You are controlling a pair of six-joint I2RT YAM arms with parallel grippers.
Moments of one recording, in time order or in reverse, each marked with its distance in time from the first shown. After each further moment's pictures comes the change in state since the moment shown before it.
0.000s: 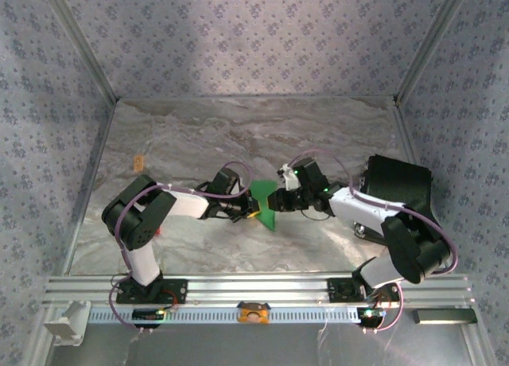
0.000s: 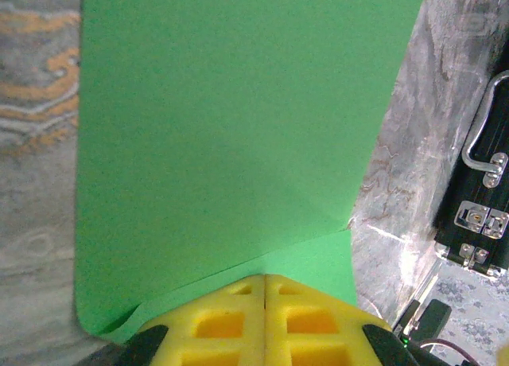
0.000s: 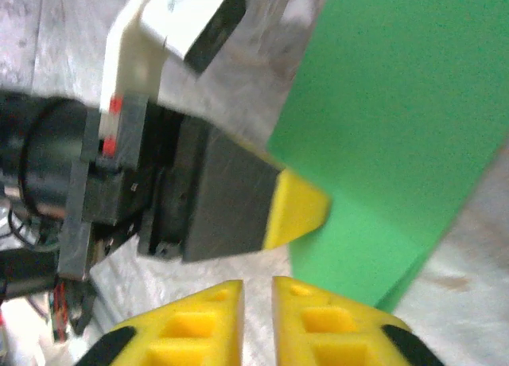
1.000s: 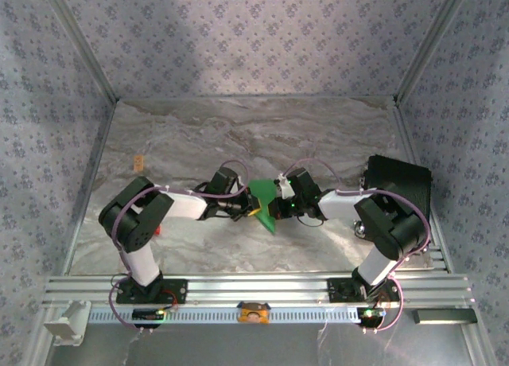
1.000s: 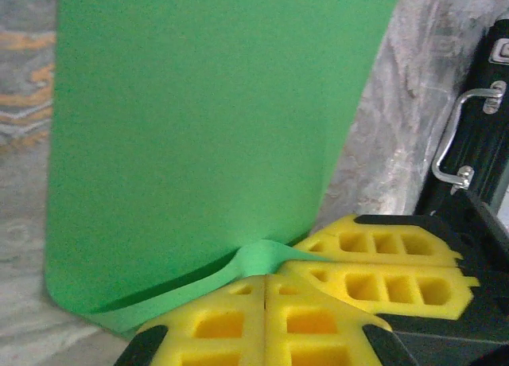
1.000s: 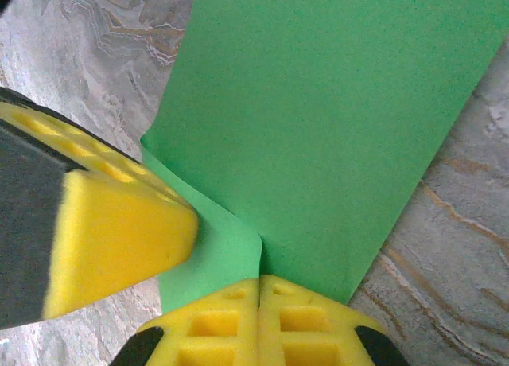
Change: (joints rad) left arm 0.000 -0.021 -0.017 0.045 -0.010 -0.064; right arm -0.009 0.187 -0.075 0.230 0.107 -0.073
